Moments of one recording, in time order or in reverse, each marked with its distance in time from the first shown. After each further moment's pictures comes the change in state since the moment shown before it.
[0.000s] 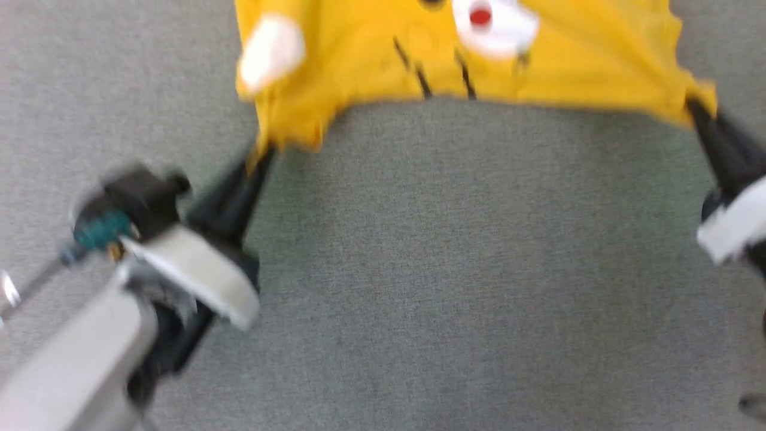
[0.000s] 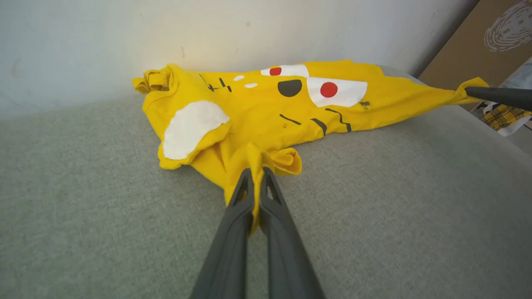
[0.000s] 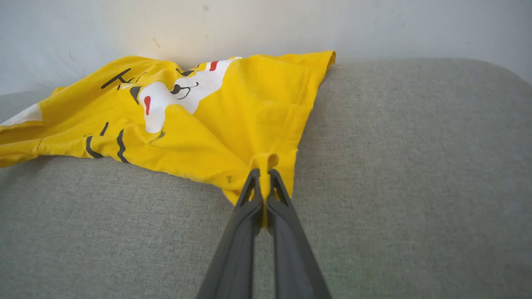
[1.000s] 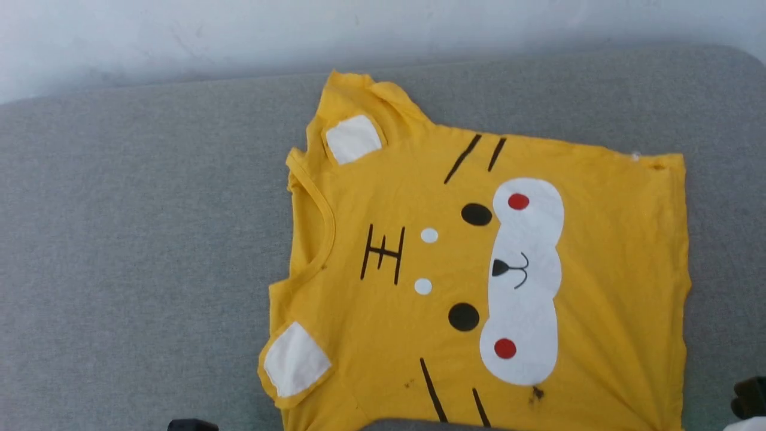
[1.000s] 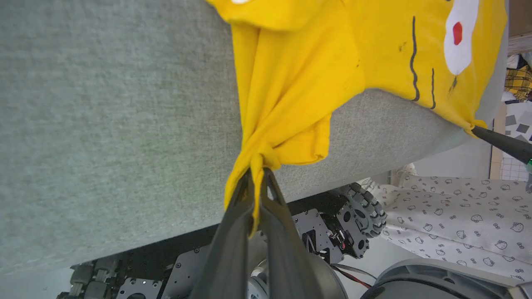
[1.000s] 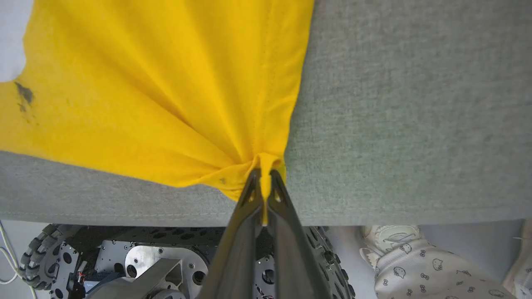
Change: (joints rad) left arm 0.640 0.072 -0.109 -0.072 -0.430 0.155 0.230; right arm 0.682 0.048 -0.101 0.008 -0.011 0.000 0.342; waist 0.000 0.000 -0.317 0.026
